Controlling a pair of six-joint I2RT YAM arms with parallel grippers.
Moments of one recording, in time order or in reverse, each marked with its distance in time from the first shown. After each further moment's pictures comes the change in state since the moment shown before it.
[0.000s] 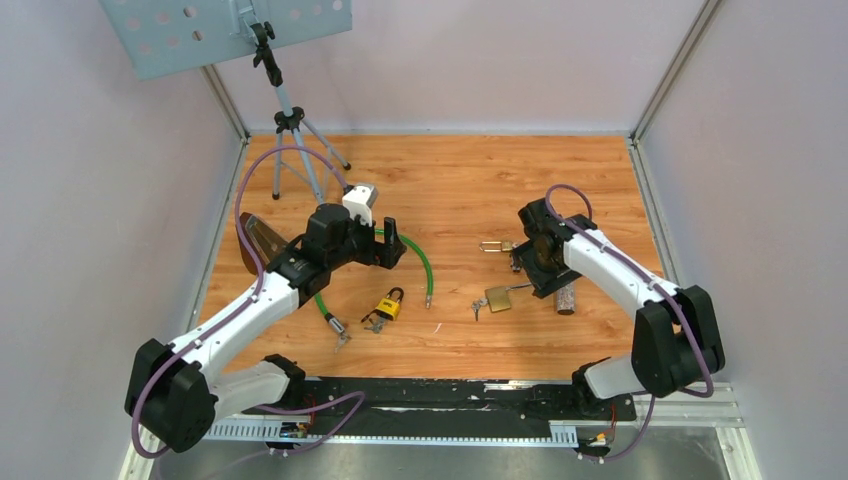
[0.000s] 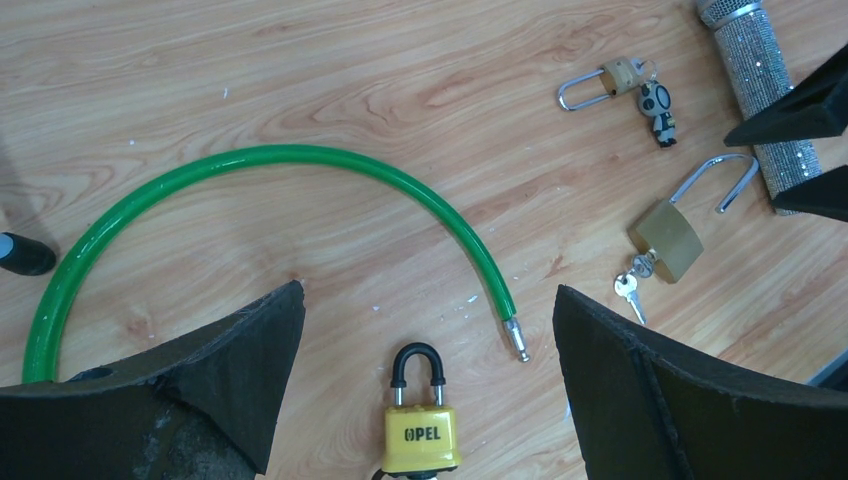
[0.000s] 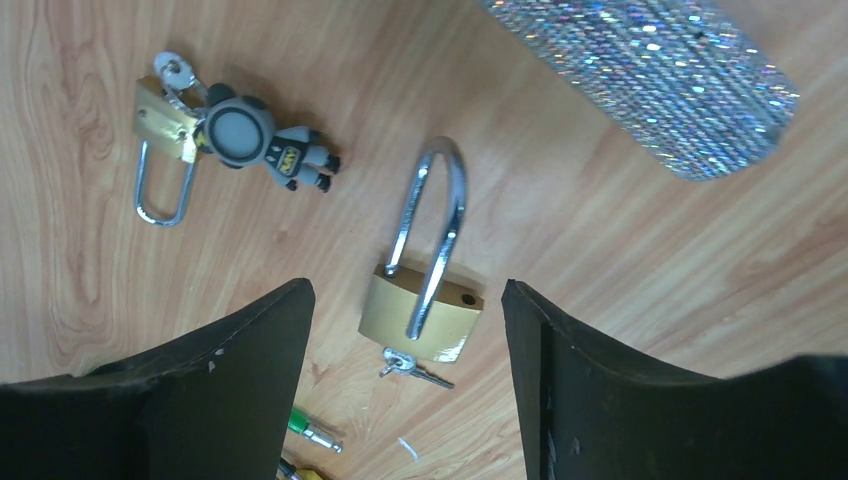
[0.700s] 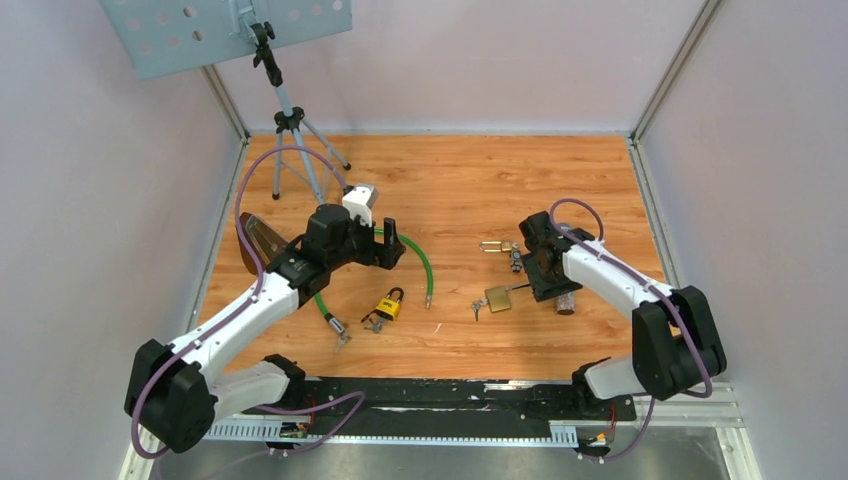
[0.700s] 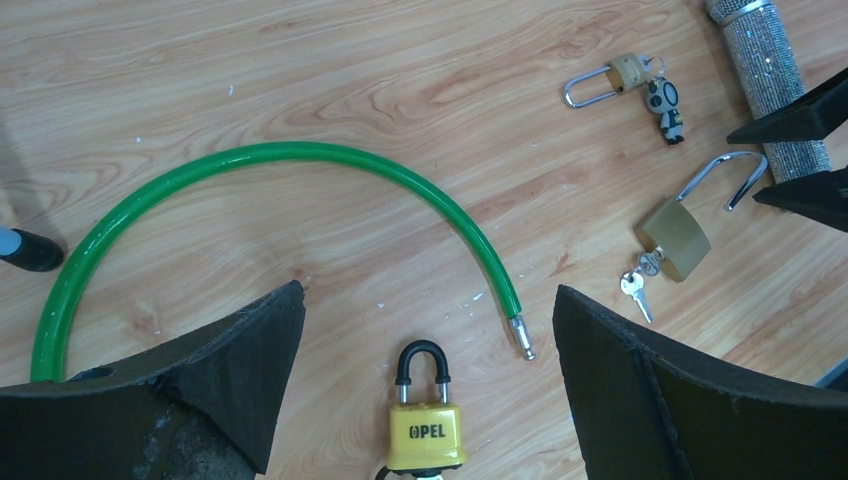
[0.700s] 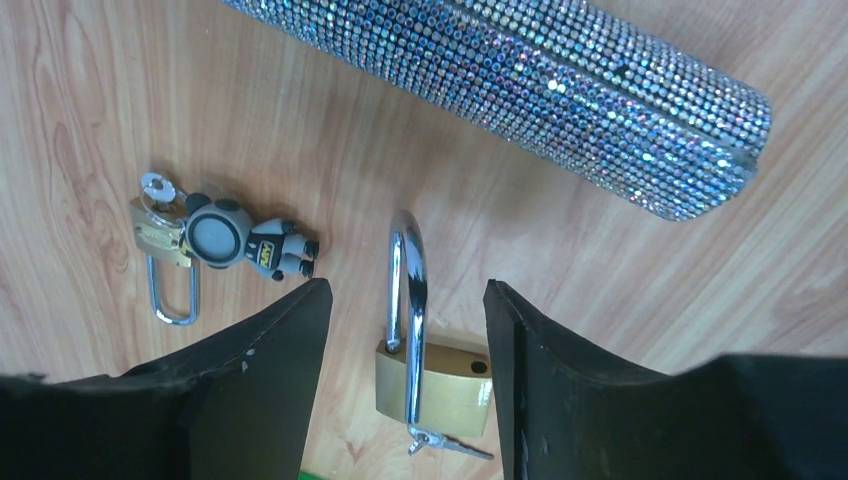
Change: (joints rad) left arm -0.001 -0.002 -0.003 -0.006 -0.007 0.008; right arm 0.000 -0.054 -0.145 0.082 0.093 0.235
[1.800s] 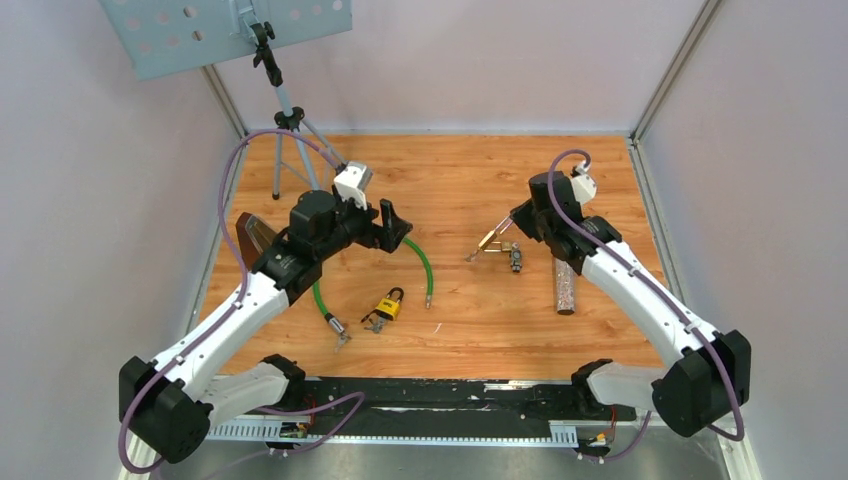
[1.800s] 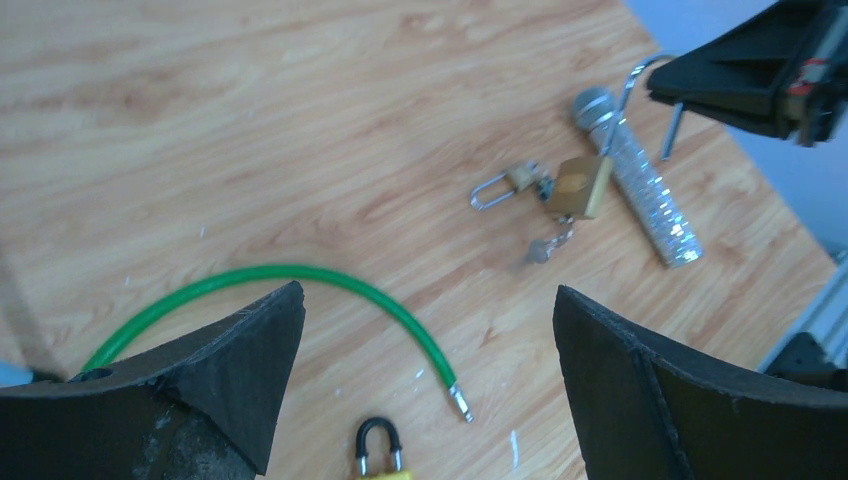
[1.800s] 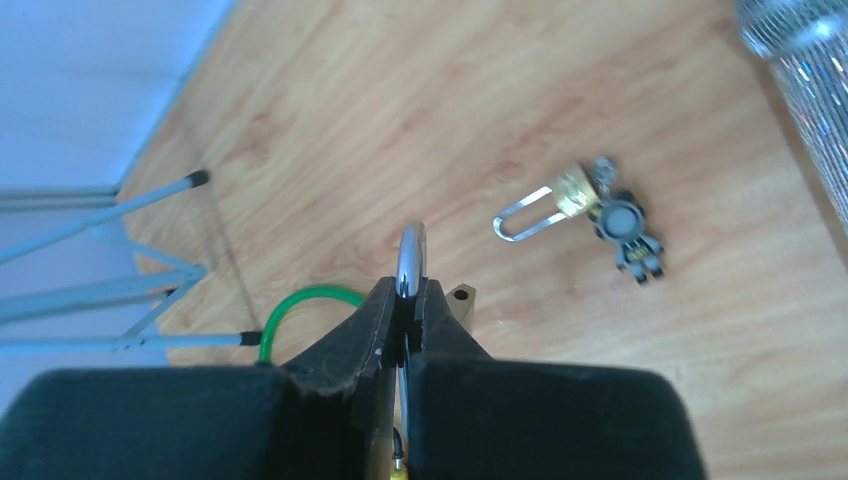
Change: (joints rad) left arm -0.001 -0.058 0.091 0.025 0.060 0.004; right arm 0.066 -0.148 0.207 0.274 0.023 -0.521
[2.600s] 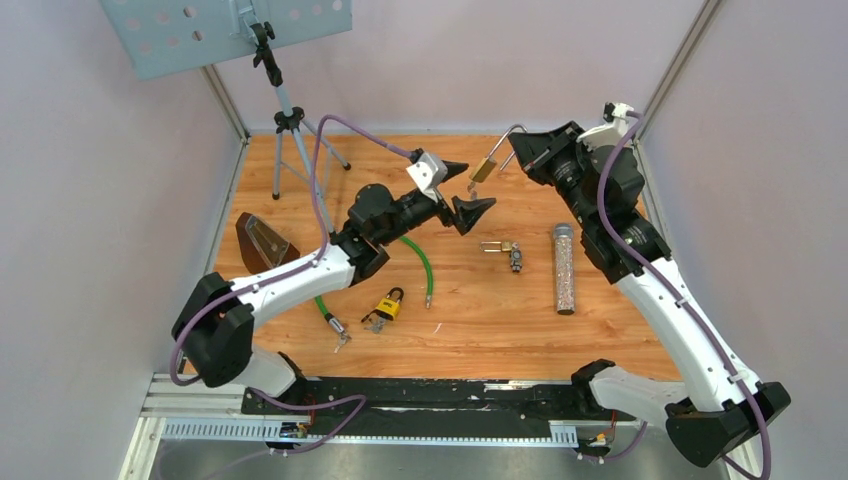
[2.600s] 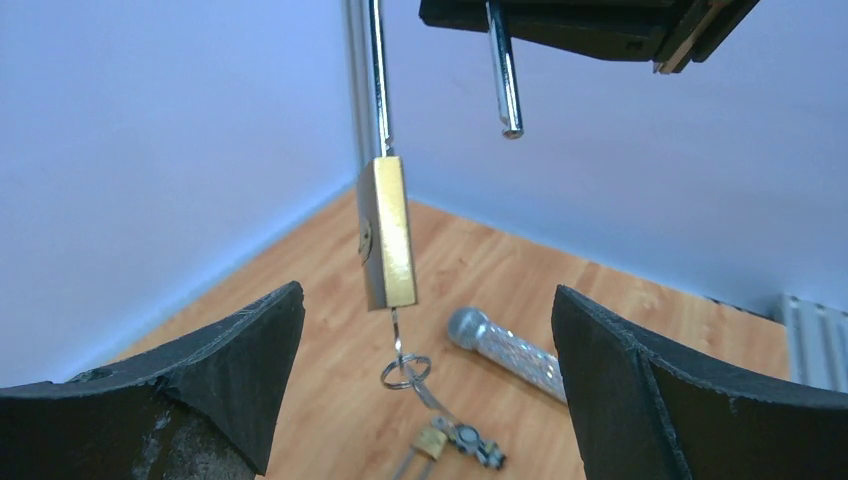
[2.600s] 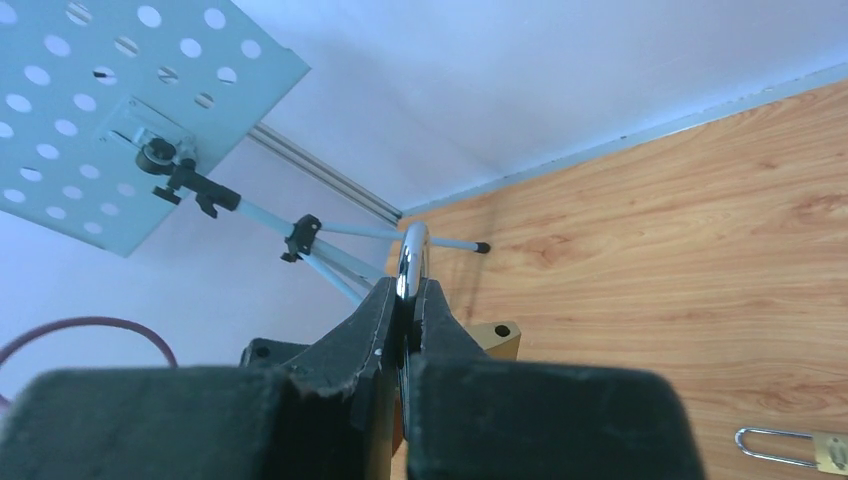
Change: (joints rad) left arm -0.238 0.391 0.159 0.773 0.147 0.181; right arm 0.008 -0.163 0.197 0.392 -0.221 -0.347
